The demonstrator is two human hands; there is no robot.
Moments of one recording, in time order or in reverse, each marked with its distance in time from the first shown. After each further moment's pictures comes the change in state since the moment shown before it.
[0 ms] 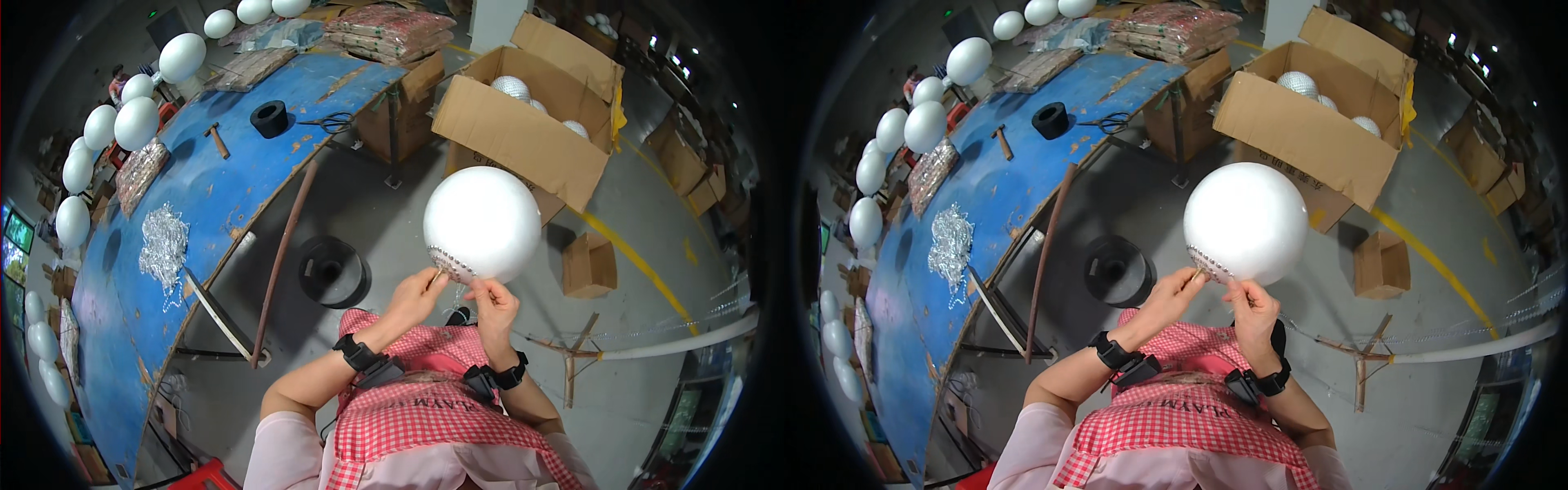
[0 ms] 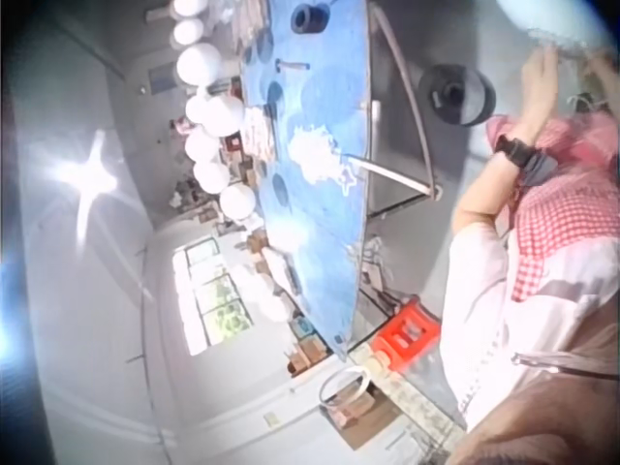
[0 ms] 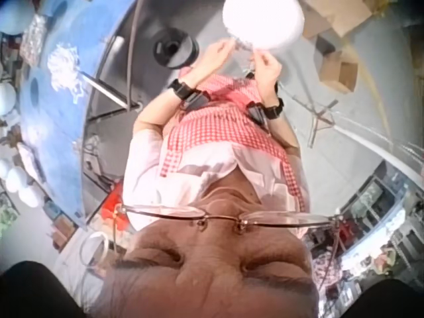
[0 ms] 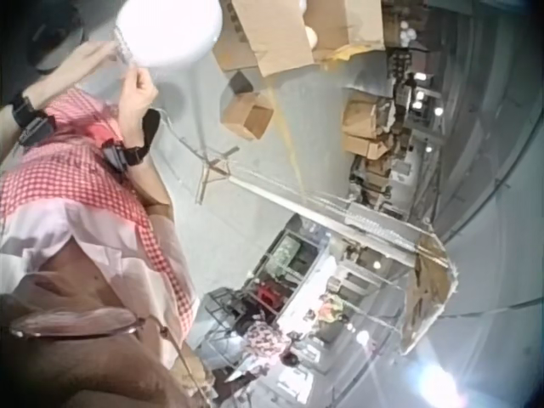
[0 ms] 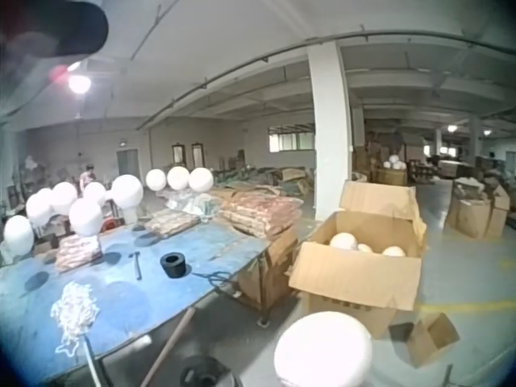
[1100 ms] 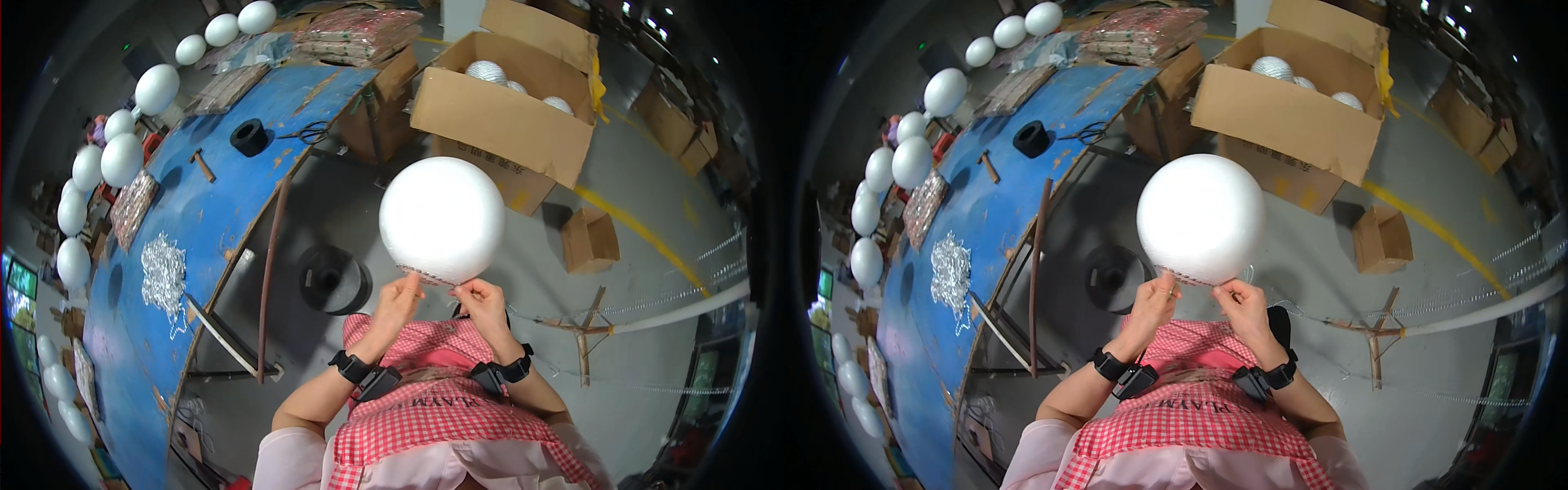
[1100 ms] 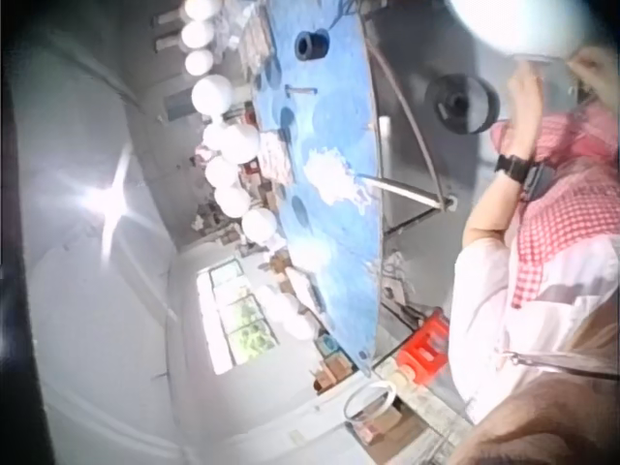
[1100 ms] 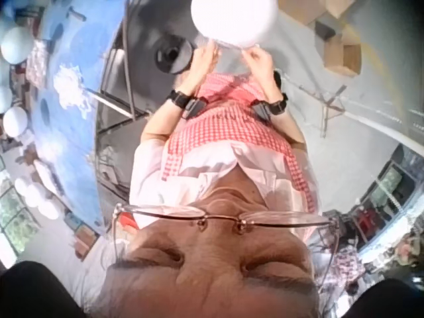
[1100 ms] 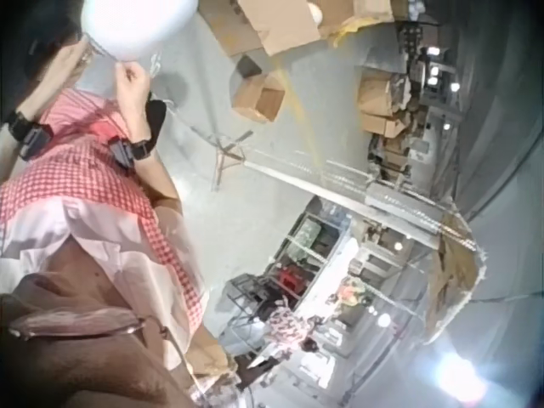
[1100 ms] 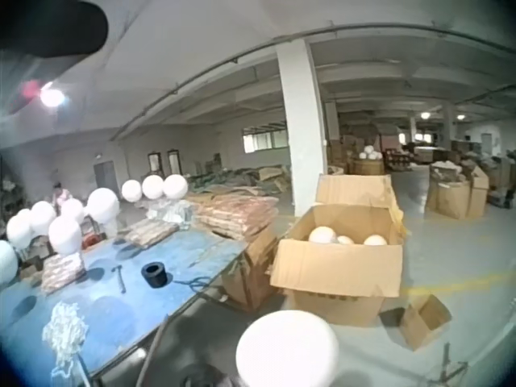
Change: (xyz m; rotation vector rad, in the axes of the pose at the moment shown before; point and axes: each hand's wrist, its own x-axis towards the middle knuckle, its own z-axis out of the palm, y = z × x) left_hand -0.012 -0.010 0.006 -0.536 0.021 -0.144; right_hand -0.001 0.026 -0.014 0.090 -0.173 0.234
